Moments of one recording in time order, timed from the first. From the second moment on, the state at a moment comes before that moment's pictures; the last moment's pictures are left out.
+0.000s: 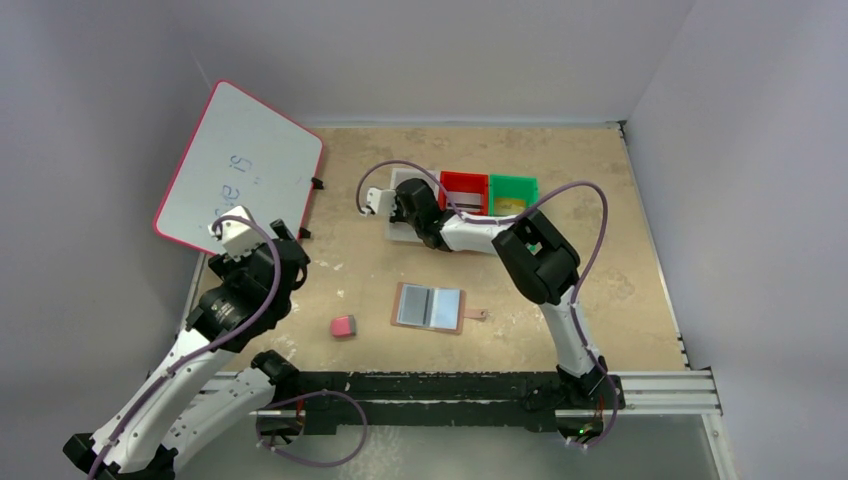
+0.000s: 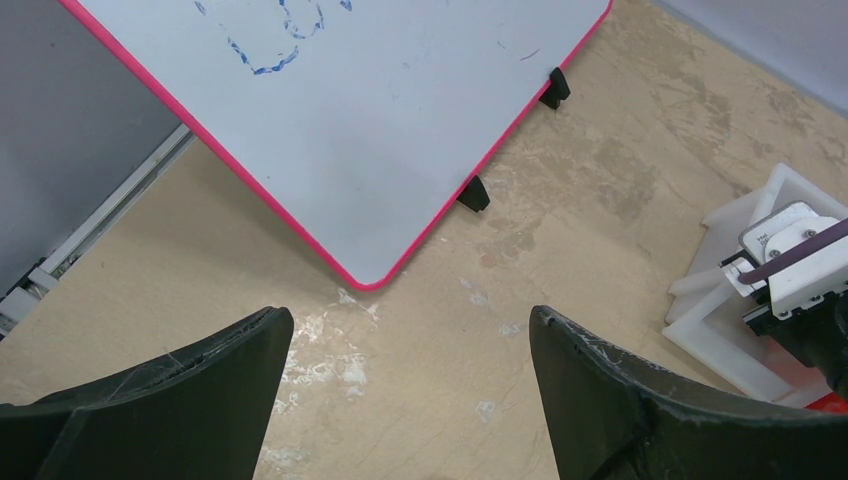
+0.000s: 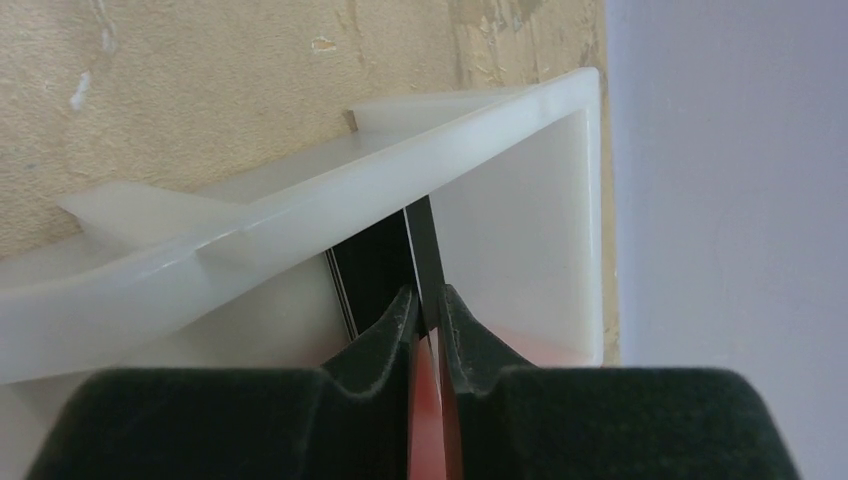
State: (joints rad) left arm -0.61 0.67 0.85 -0.90 -0.96 -0.81; right arm 0.76 2.19 1.43 0.21 0.32 -0.90
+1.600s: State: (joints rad) left arm -0.61 0.69 0.85 -0.90 -0.95 -0.81; right arm 0.73 2.02 1.39 0.17 0.20 -0.64
